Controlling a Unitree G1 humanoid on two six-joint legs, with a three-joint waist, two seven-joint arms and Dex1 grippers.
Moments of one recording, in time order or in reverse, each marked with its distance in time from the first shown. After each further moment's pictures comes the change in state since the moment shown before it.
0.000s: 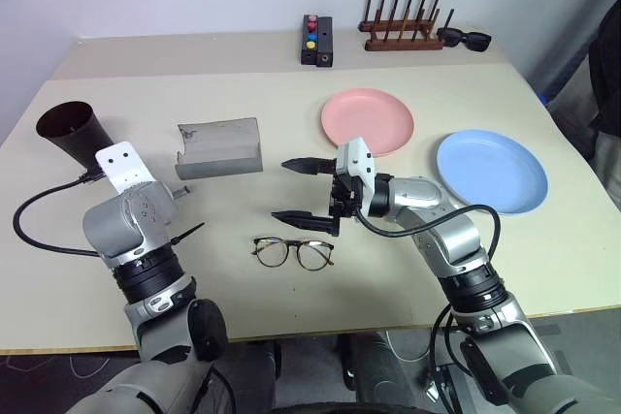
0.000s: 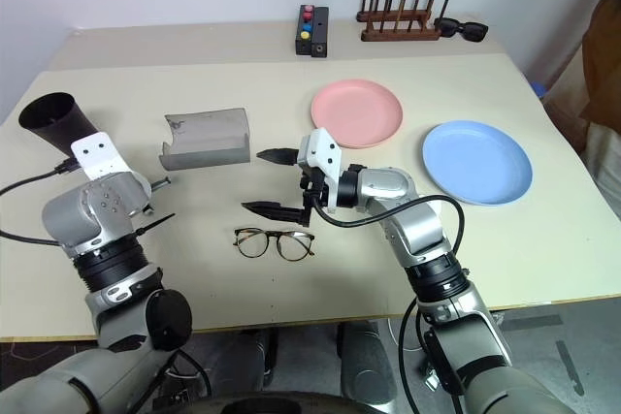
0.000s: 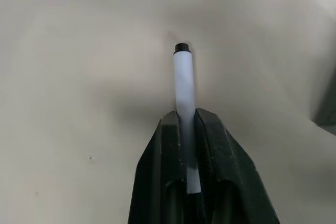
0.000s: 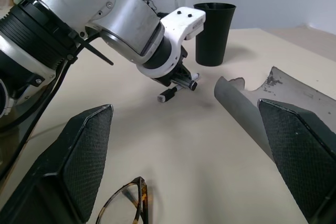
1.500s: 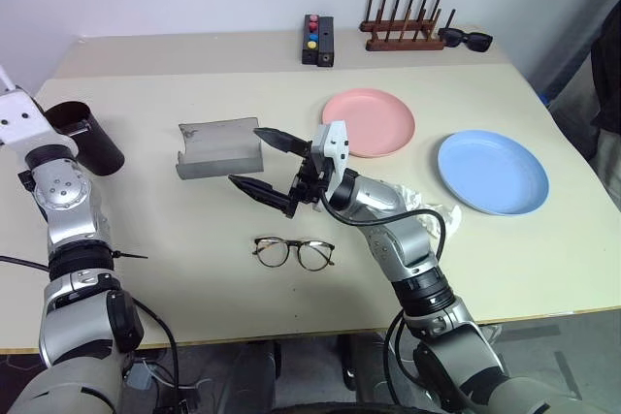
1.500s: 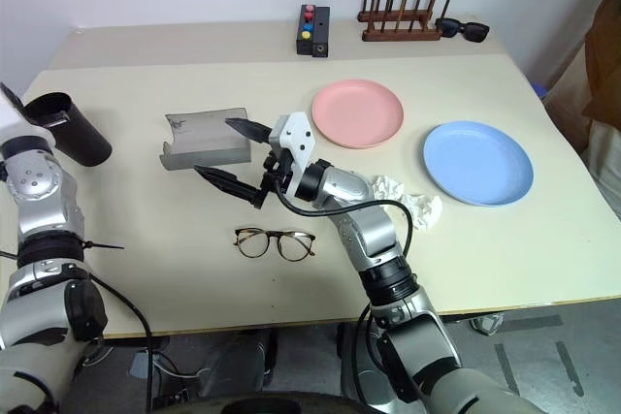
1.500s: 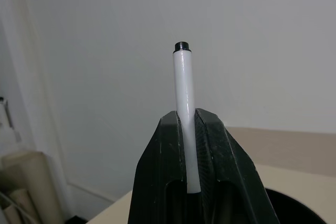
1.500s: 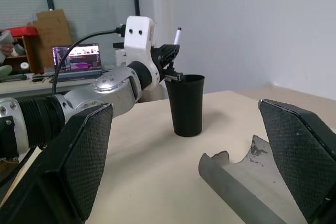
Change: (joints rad) left arm -0.028 0.439 -0.107 0.951 0.078 -1.741 -0.248; right arm -0.011 0.284 -0.011 0.099 -0.013 -0.156 -0.188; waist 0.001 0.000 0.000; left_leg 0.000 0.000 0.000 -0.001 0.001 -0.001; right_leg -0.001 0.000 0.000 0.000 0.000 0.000
